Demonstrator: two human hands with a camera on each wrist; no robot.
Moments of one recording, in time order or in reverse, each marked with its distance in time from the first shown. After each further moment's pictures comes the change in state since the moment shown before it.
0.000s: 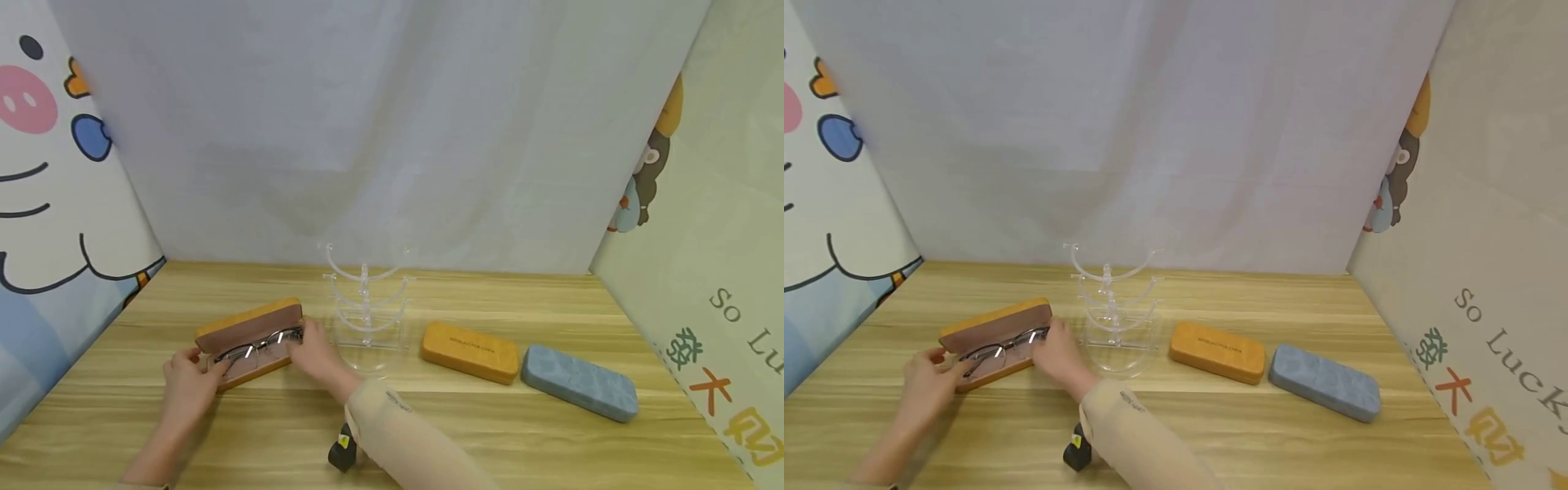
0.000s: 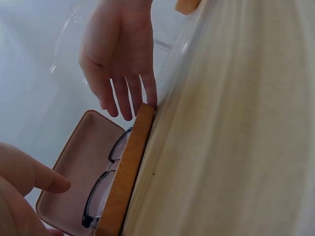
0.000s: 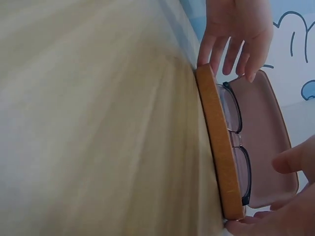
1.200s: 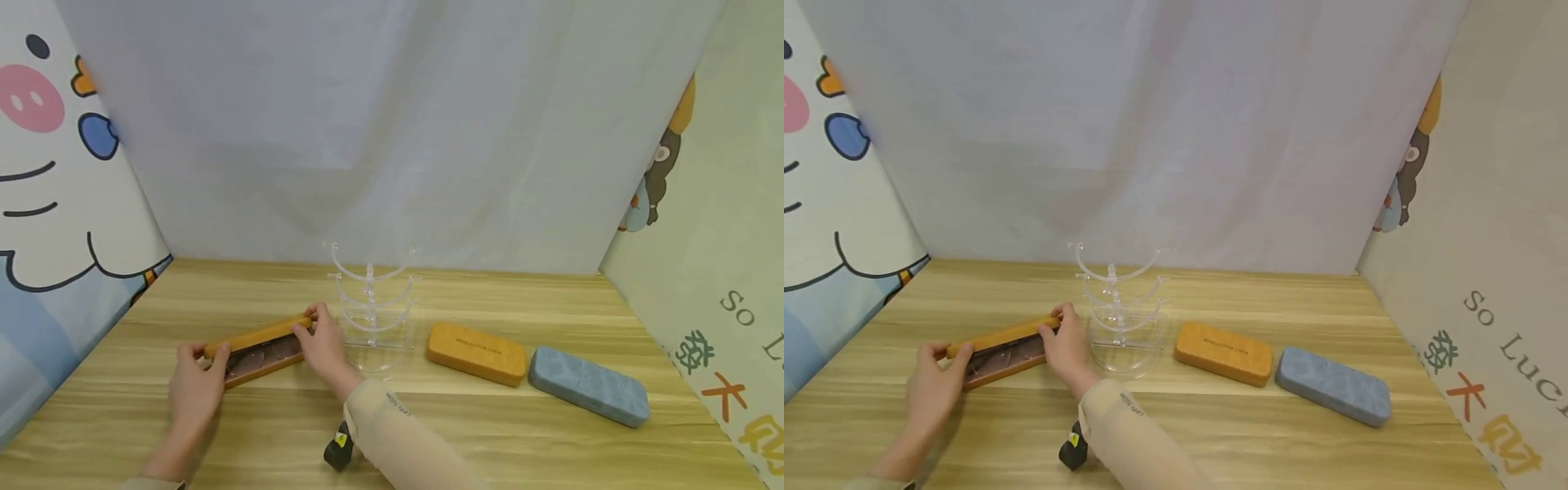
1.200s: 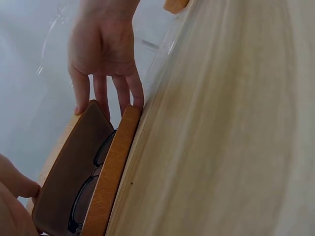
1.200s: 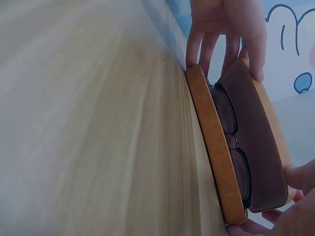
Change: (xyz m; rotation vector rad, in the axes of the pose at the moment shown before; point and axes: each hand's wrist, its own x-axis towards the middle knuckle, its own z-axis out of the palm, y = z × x) left_hand -0.008 0.004 0.007 -0.084 0.194 -0.062; right_hand 0.005 -0.004 0.003 0.177 0.194 0.044
